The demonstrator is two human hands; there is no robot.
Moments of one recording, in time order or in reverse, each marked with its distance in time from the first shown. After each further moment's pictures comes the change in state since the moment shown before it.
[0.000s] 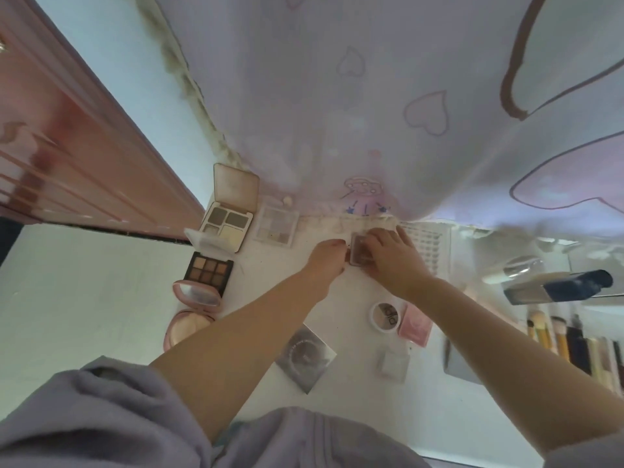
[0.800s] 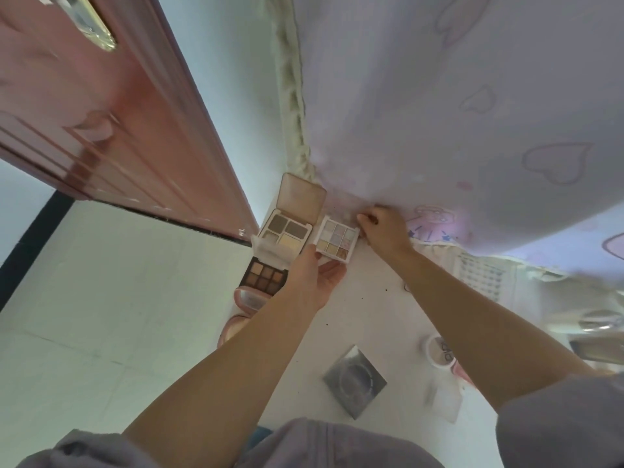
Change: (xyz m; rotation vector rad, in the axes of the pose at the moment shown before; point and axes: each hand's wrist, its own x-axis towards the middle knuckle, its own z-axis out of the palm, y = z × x) left_hand -0.002 0.000 -0.106 -0.917 0.130 -0.170; right_hand 0.124 -0.089 -0.018 0.718 0.197 0.251
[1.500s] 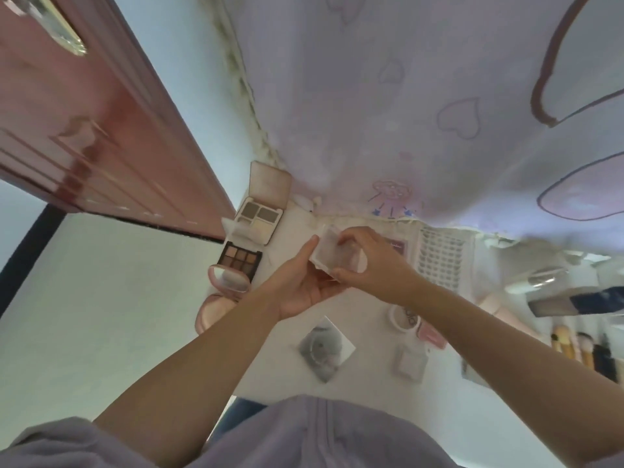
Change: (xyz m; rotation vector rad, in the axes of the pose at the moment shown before) left_hand -0.045 -0.036 -0.012 0.367 -0.445 -0.137; right_hand -0.123 0.018 -0.062 0.015 -0.277 -0.303
